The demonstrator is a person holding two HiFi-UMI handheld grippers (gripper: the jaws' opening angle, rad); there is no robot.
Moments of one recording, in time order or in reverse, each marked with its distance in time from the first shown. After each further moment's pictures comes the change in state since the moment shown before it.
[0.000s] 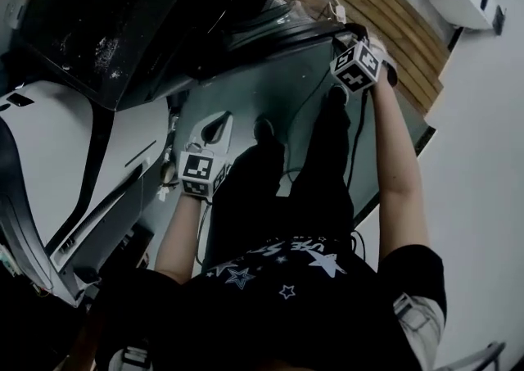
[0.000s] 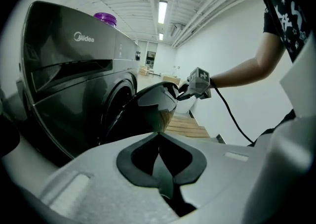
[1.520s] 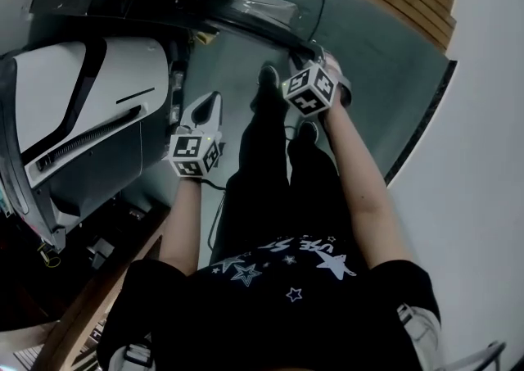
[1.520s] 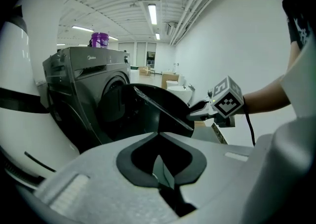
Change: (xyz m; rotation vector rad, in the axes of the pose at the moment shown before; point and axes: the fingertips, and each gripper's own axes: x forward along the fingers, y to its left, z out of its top) left arm -0.125 -0.154 -0.120 0.067 0.008 0.082; right arm -0.166 0.305 -0.089 0.389 -0.211 0.042
